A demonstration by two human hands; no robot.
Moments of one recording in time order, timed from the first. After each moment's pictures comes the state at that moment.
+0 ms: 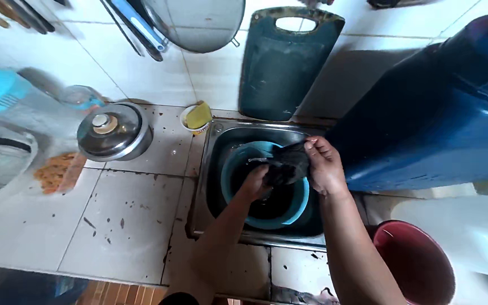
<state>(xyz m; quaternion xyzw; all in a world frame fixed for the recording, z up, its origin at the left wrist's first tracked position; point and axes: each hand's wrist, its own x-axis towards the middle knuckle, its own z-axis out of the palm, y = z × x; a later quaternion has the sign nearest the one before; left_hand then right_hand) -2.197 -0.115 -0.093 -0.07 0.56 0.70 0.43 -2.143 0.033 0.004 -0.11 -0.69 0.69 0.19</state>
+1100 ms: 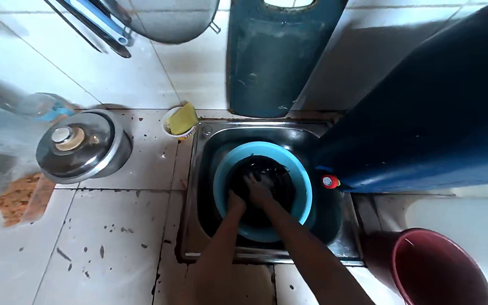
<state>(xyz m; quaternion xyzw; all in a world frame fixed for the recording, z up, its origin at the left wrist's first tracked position) -2.194 -0.137 -0.188 -0.16 0.81 0.36 0.43 -2.189 -0.024 -0.192 -0.10 -0.91 0.23 -0.33</state>
